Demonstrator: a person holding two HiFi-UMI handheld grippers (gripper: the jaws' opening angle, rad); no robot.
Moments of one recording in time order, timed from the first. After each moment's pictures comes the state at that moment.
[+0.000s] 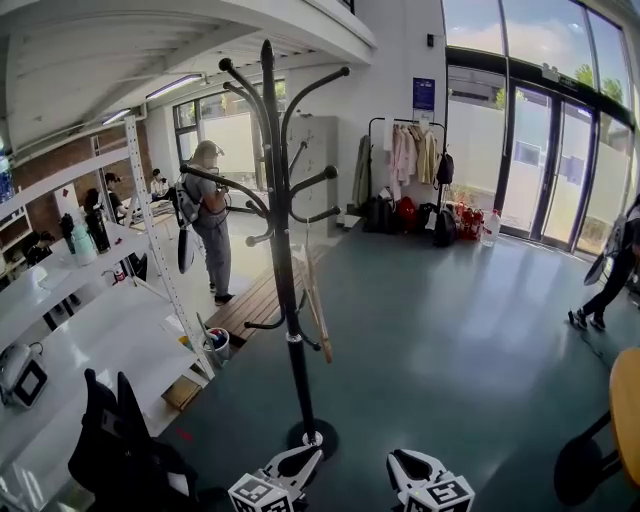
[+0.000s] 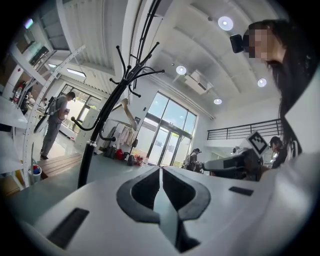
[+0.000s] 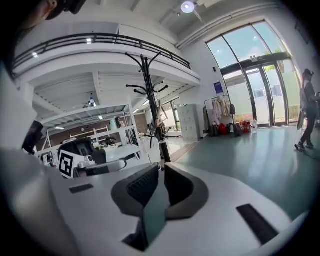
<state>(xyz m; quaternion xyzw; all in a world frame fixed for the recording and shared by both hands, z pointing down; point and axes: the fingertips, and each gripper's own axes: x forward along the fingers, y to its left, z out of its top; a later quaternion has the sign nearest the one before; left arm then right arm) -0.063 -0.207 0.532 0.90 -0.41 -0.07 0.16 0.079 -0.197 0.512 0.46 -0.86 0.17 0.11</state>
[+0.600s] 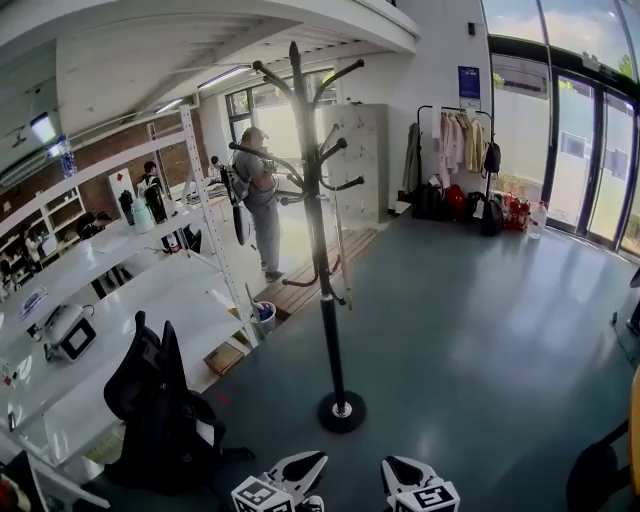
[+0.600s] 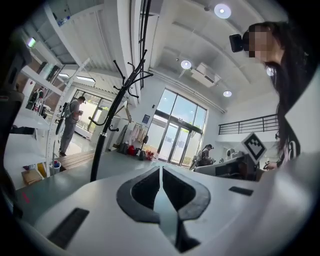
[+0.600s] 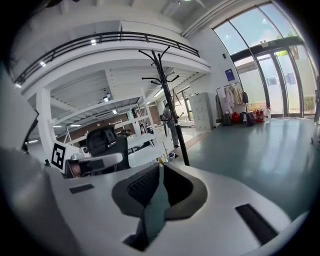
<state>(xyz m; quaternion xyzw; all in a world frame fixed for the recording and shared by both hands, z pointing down) -0.015 -0.045 0.559 0.86 -0.47 -0.04 0.17 0.103 -0.061 0.563 0.38 -0.89 0.20 0.15</state>
